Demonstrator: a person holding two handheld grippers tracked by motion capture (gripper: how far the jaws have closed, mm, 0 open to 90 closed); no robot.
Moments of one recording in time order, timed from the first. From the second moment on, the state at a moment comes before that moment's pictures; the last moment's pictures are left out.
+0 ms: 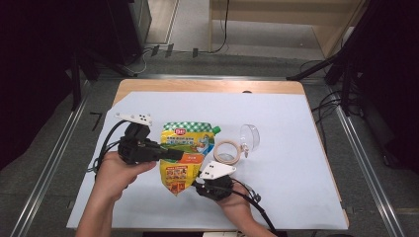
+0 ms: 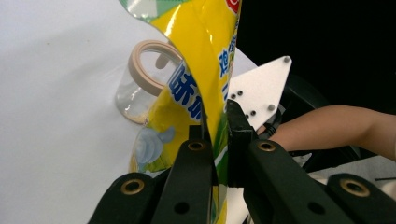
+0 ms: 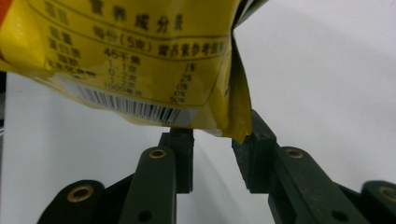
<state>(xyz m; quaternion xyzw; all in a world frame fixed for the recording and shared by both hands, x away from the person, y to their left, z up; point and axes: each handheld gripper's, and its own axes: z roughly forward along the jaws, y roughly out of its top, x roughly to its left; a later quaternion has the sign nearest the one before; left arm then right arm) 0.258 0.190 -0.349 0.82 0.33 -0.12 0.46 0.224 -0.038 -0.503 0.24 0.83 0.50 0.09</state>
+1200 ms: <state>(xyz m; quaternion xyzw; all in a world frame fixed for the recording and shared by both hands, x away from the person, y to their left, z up) 0.259 0.156 -0.362 0.82 0.38 -0.06 0.43 0.198 -0.030 -0.492 0.19 0.84 0.50 0.06</state>
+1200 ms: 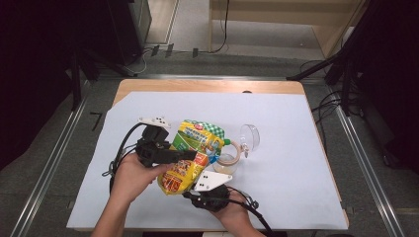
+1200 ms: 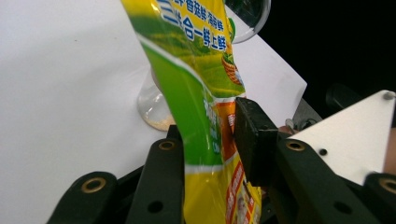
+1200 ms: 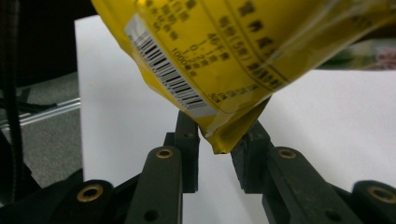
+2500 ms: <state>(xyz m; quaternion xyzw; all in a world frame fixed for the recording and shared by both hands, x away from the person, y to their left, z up) 0.297 0.117 -0.351 0.83 0.42 -0.07 0.36 0.214 -0.020 -0.454 0.17 0.84 0.51 0.02</state>
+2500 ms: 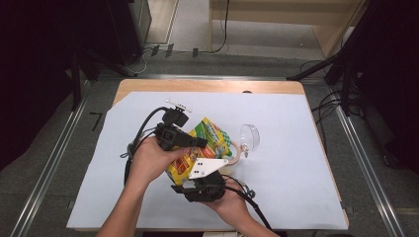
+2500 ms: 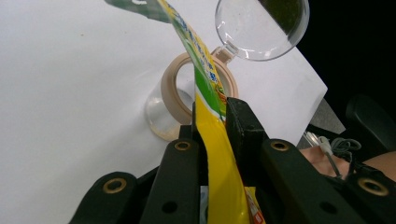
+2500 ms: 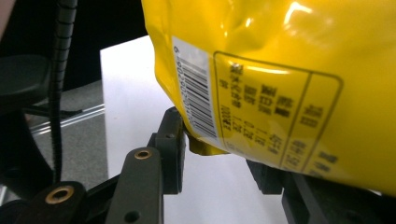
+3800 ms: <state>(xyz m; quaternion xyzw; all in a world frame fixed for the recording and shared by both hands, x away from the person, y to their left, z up) 0.307 0.113 -0.337 0.82 0.42 -0.09 0.38 0.227 -0.010 -0.447 0.20 0.82 0.53 -0.02</state>
